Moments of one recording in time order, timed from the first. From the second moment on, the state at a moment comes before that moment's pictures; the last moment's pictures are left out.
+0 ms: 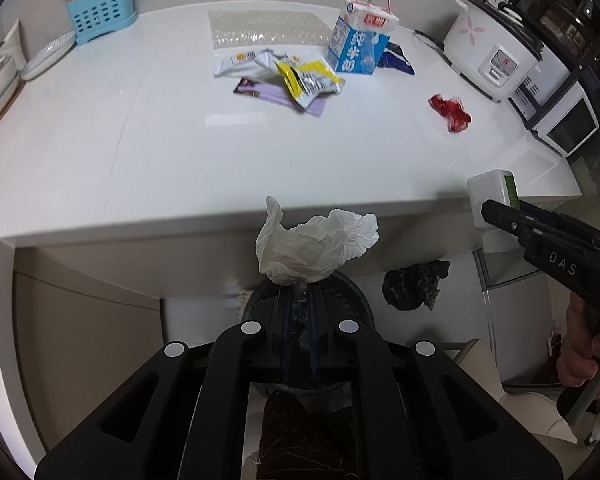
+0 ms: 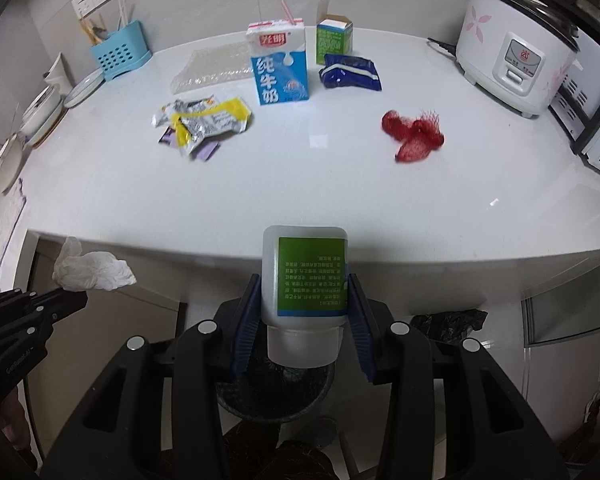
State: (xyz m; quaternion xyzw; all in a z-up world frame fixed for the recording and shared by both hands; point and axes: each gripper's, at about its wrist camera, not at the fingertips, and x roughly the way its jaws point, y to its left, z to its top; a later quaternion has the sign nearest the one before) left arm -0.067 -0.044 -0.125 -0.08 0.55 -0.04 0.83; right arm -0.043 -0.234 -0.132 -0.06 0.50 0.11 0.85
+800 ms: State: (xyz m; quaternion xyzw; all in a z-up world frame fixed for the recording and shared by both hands) left arm -0.111 -0.049 -0.233 -0.09 0.60 -0.05 0.80; right arm -0.088 -0.209 -0.262 -0.09 0.58 0.17 0.79
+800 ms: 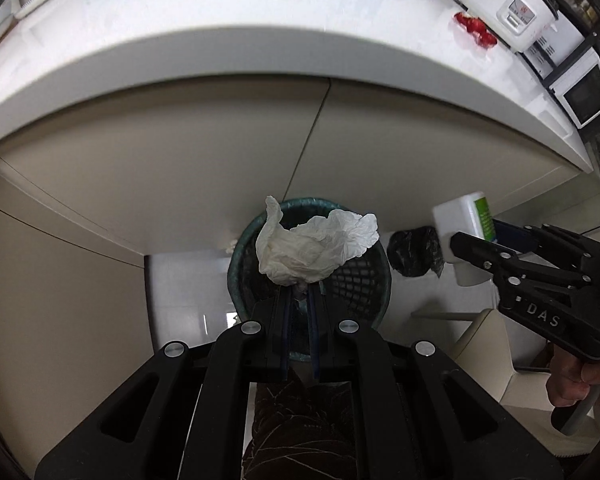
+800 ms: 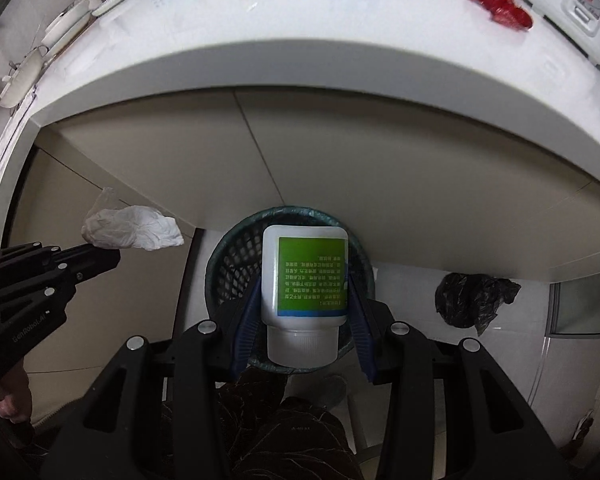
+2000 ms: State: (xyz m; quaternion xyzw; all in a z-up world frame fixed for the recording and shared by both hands) left arm -0.093 -0.100 -0.302 -0.08 0.65 -0.07 0.75; right arm -0.094 -0.294 -0.248 -0.08 0.57 0.10 0.81
